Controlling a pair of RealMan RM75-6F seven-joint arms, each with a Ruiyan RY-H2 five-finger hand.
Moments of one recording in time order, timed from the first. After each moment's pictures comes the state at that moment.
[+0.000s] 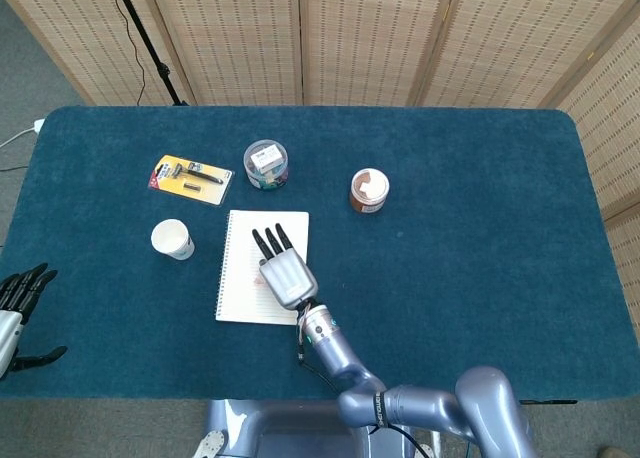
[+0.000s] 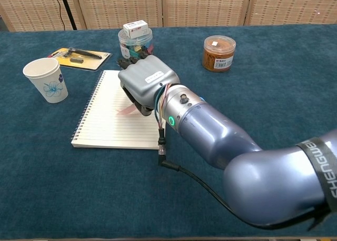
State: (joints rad) left arm -0.09 -1.00 0.05 -1.59 1.59 1.44 -0.22; right arm 1.02 -2.14 0.32 -1.10 -1.07 1.04 -0.93
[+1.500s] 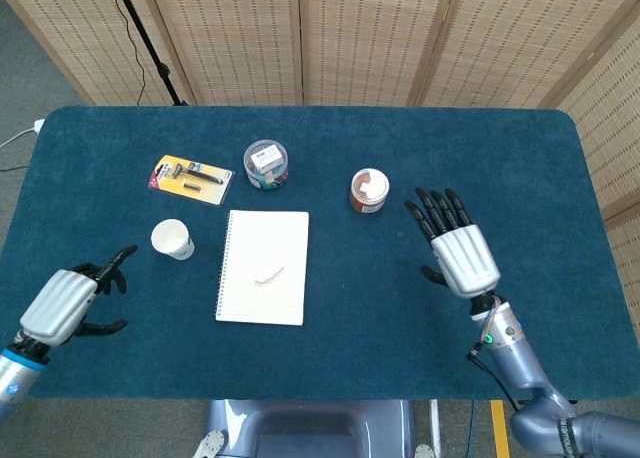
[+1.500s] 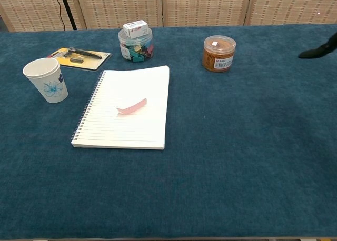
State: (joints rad) left arm -0.32 -1.00 -0.02 -1.70 1.70 1.26 -0.19; right arm 0.56 -1.30 0.10 -1.60 -1.43 1.37 -0.30
